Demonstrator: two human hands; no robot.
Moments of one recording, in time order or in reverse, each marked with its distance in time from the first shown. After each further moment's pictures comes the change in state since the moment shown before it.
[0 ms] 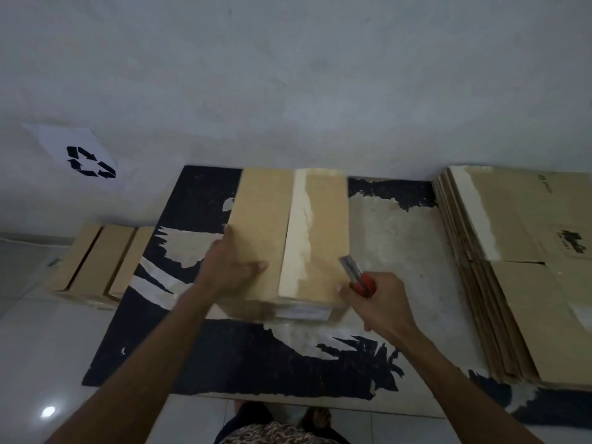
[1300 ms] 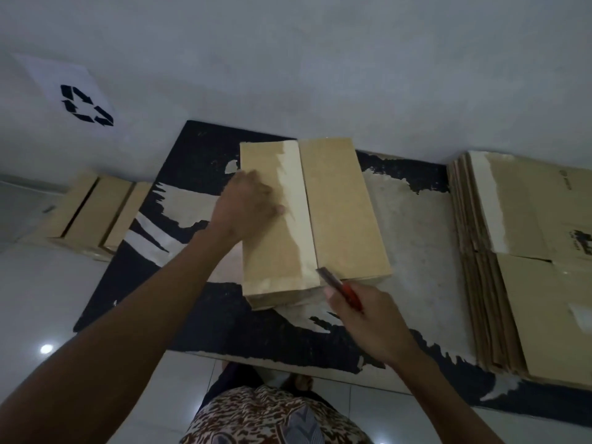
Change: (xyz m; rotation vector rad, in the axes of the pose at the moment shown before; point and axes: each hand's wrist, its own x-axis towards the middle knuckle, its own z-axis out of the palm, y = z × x) left_hand 0.010 0.039 -0.012 0.380 0.100 0.417; right_hand -0.044 -0.005 0.009 -0.273 -0.239 0.023
